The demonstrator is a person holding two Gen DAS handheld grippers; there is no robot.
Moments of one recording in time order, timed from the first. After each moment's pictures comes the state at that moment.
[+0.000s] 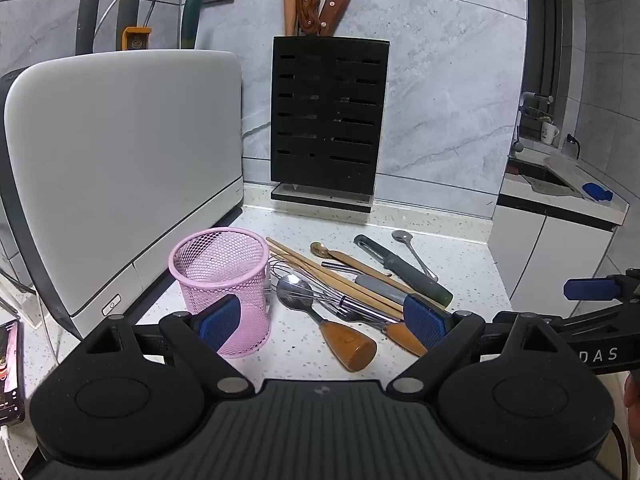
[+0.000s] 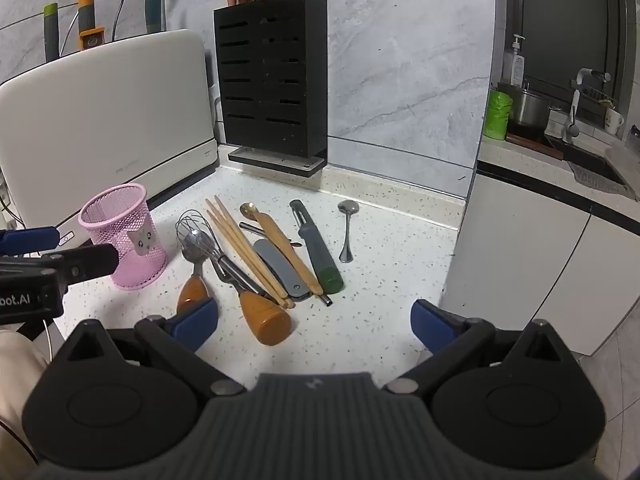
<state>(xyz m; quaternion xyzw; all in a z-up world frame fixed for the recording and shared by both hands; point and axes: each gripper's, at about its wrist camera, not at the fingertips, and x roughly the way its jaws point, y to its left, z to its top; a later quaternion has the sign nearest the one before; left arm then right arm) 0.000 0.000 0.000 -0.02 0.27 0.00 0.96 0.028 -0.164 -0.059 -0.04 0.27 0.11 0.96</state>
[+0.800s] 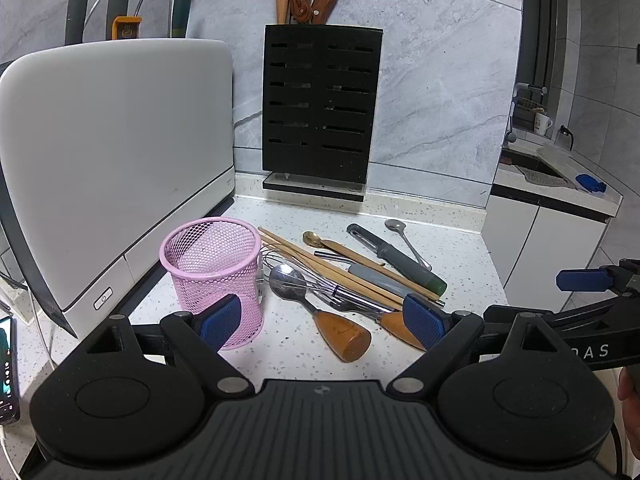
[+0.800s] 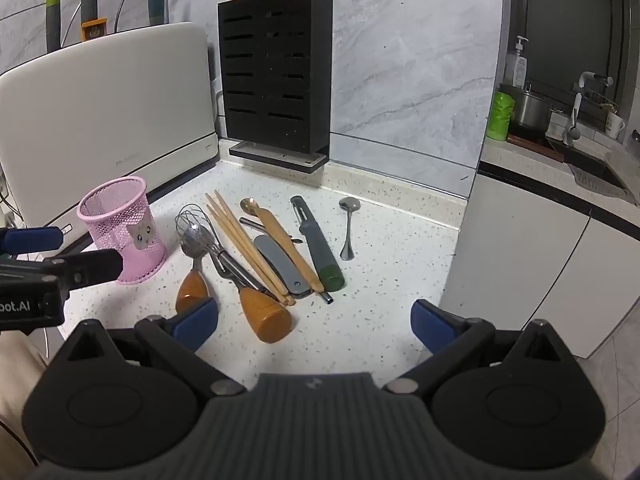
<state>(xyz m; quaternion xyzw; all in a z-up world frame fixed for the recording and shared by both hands) 0.003 0.000 -0.006 -0.02 0.28 -0.01 0.96 0.029 -0.161 -0.059 -0.05 0.27 0.11 0.95</state>
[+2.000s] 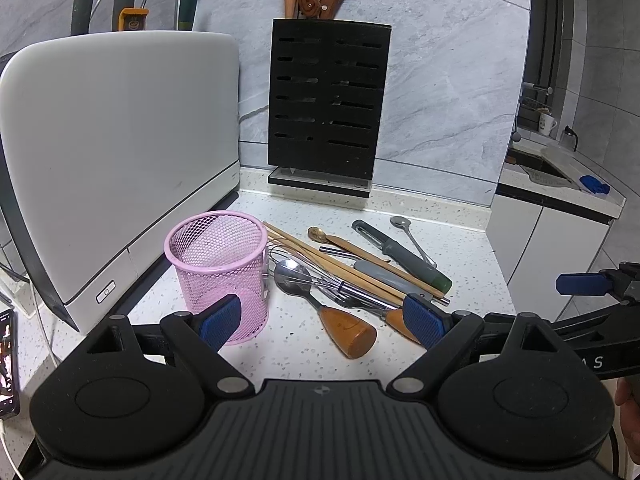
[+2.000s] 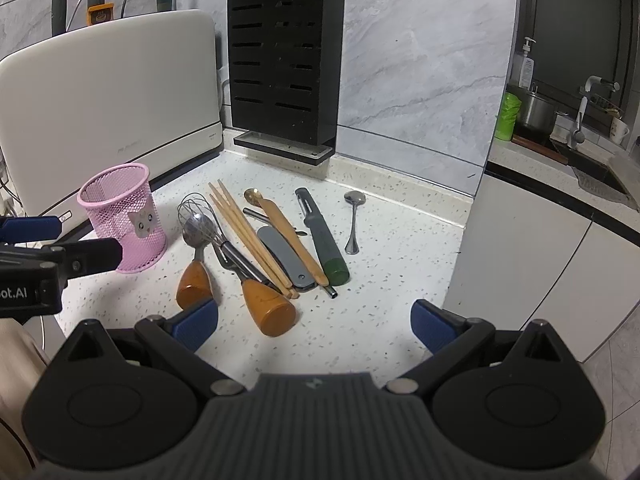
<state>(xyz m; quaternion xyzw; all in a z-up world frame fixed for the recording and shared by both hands) 0.005 0.006 -0.007 -0.03 0.29 0.00 0.96 0.032 -0.156 -0.061 -0.07 0.28 0.11 0.95</state>
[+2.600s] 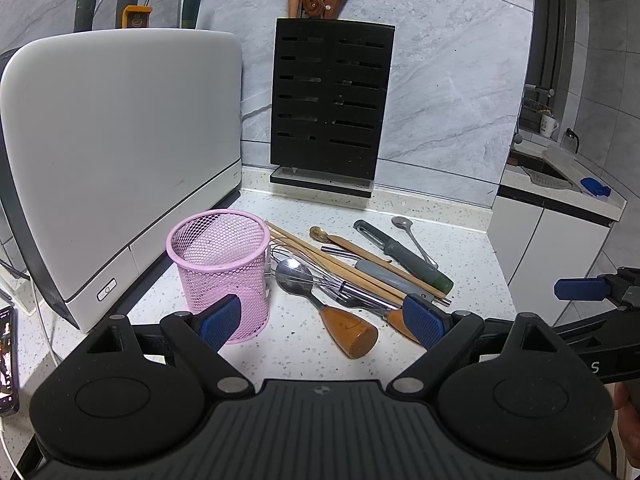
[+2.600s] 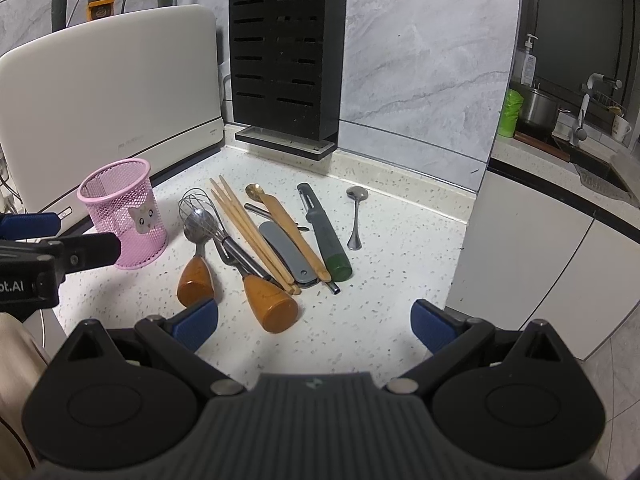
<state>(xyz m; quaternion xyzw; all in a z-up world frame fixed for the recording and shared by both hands) 0.005 0.007 -0.006 -0.03 0.29 0.00 0.96 0.033 -0.155 -0.063 -0.07 0.29 0.11 0.95</state>
